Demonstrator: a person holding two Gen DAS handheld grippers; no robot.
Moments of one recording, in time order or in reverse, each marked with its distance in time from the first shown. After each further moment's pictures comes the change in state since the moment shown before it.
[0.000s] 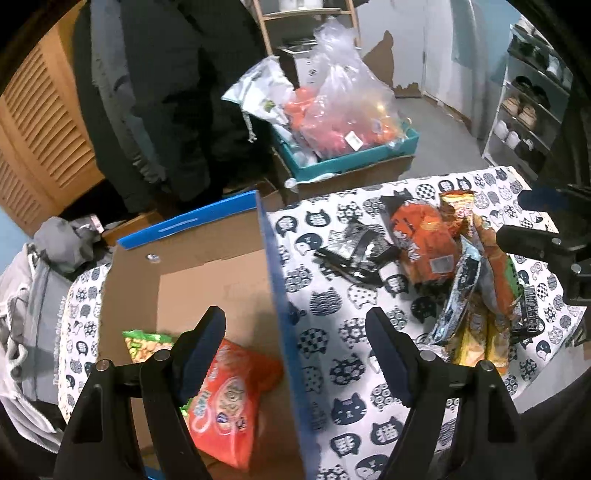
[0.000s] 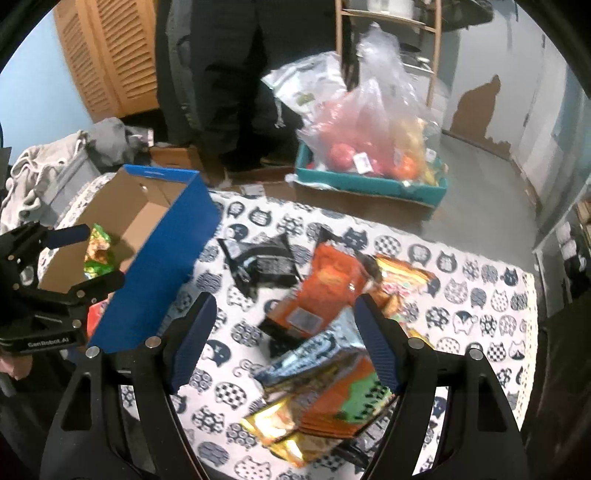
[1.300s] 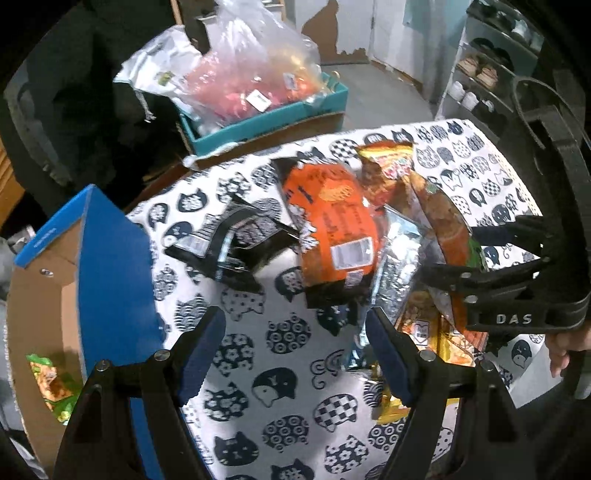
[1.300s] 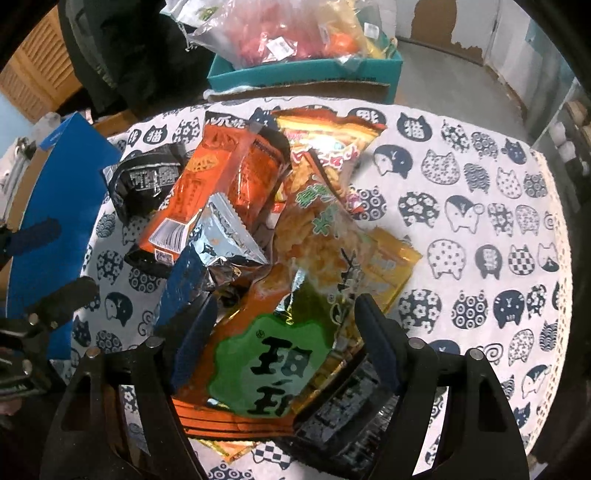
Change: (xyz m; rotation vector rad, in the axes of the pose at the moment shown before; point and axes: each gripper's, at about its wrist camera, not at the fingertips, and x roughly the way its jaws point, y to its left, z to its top) left arm 0.072 -0.101 0.005 0.098 0.113 -0.182; right arm 0.090 -0.092 -0.072 0.204 0.241 -0.025
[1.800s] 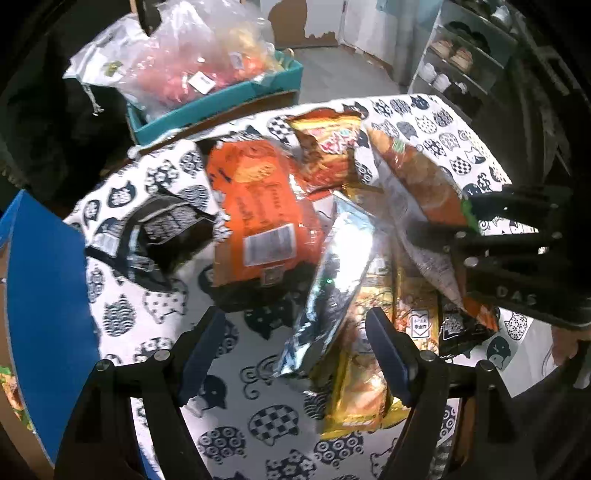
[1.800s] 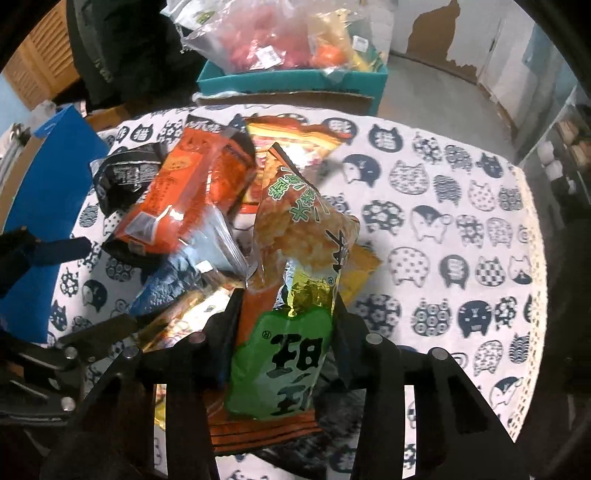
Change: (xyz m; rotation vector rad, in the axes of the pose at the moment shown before) left arm 0.031 -0.044 0.004 0.035 0.067 -0.120; right arm -0.017 -0.019 -0.008 -0.047 -0.038 -0.078
